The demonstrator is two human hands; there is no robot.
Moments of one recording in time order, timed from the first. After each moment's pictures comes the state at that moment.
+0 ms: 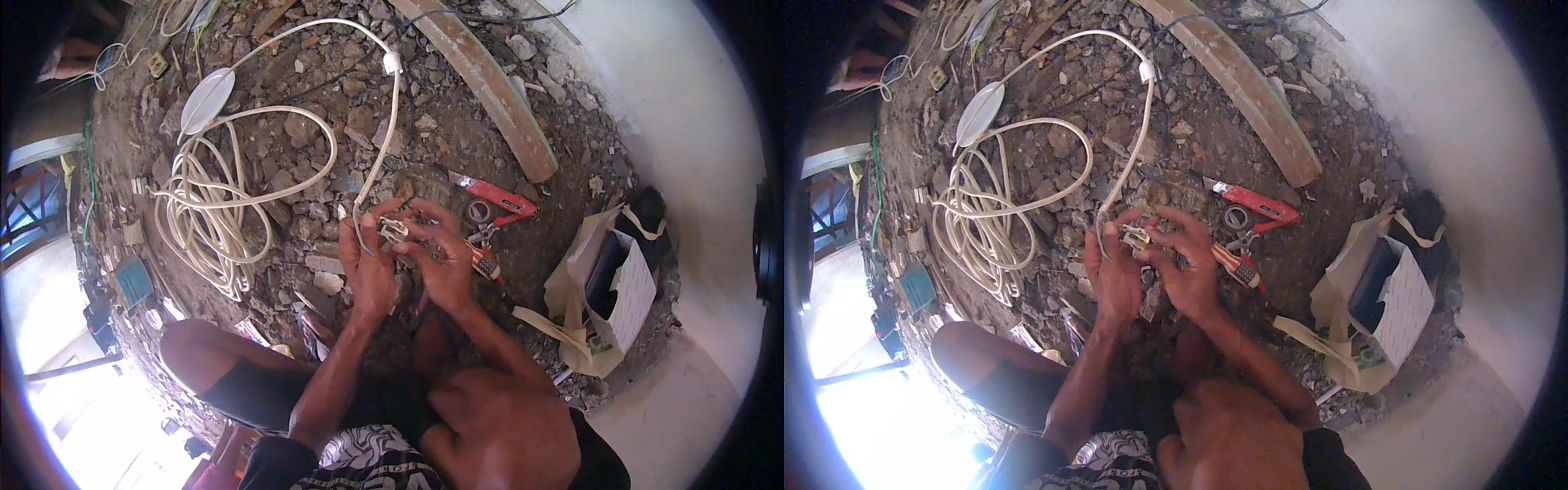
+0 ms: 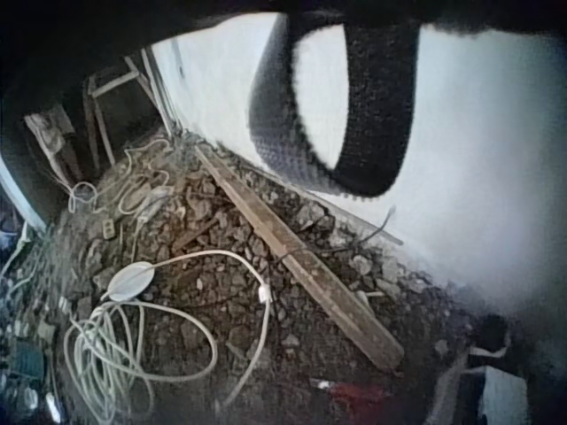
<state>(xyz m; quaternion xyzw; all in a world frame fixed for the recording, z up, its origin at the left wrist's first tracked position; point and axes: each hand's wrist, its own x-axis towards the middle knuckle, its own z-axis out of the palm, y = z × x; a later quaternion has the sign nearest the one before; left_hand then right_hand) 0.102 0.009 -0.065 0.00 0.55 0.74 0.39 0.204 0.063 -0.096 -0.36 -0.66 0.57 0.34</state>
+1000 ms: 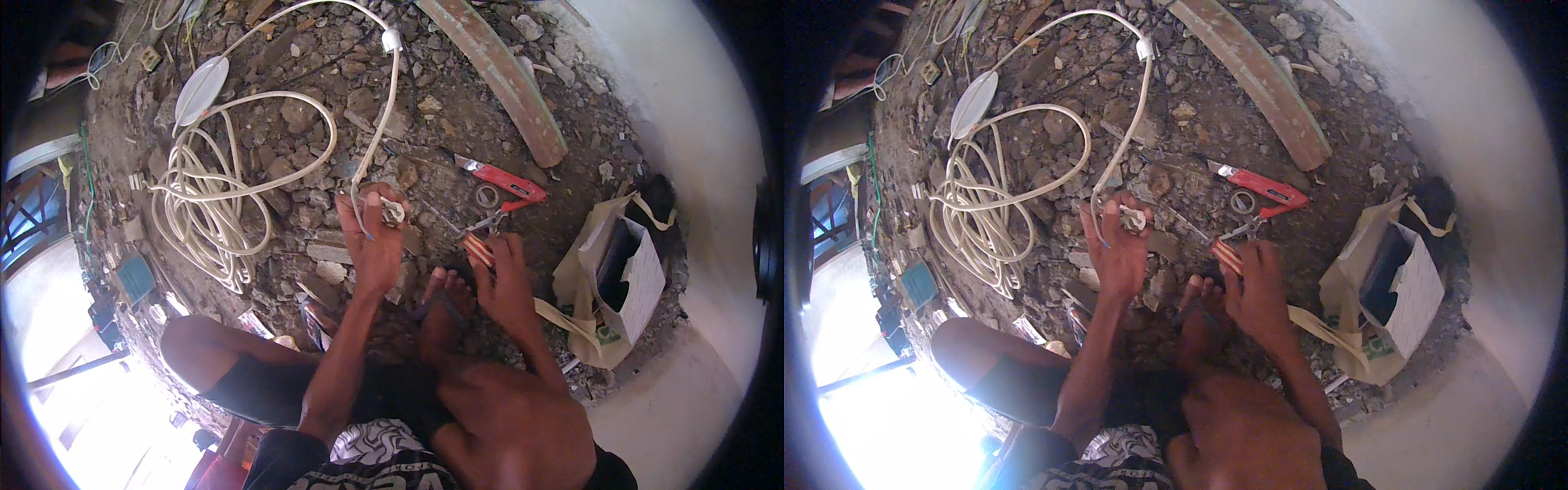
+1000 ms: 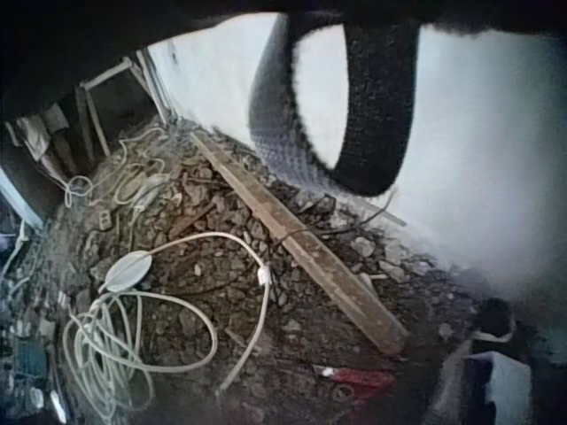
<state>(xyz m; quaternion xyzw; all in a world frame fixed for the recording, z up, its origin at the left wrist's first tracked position) 0.093 0.011 -0.087 0.03 0.47 0.77 0.42 0.297 0.068 -0.071 -0.46 -0.78 0.42 0.10</state>
